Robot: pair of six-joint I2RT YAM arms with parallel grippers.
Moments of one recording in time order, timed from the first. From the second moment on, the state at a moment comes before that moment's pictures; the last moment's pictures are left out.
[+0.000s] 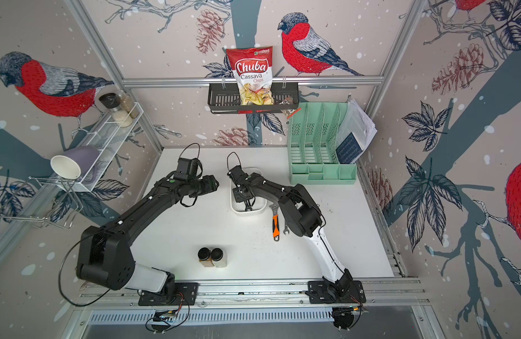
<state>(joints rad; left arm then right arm) -0.27 1.47 1.10 -0.52 0.13 -0.49 0.83 2.30 1.80 -0.64 0.12 0.34</state>
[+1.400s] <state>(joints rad) -0.26 1.45 1.09 -0.52 0.13 -0.49 0.80 2.33 1.95 -0.74 0.16 0.35</state>
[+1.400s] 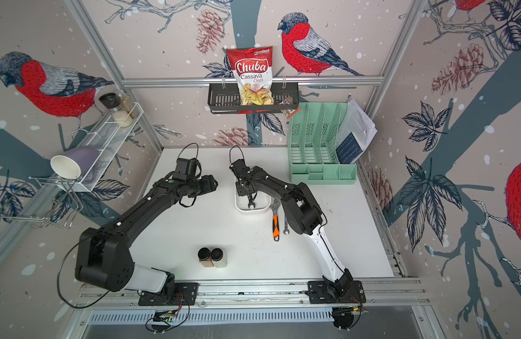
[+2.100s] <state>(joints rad) -0.26 1.44 1.09 -0.52 0.13 -0.49 0.77 2.31 2.11 -0.87 0.18 0.35</state>
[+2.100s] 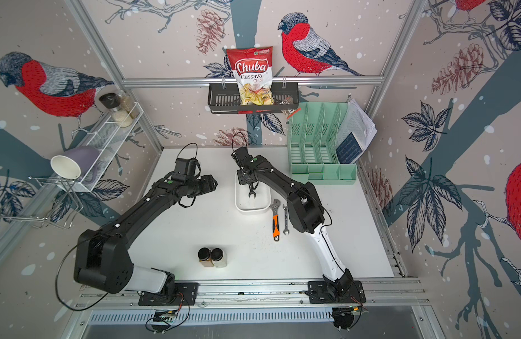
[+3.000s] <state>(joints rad) -0.27 1.29 1.07 -0.52 0.19 -0.48 0.41 1.53 1.04 -0.86 0.41 0.47</state>
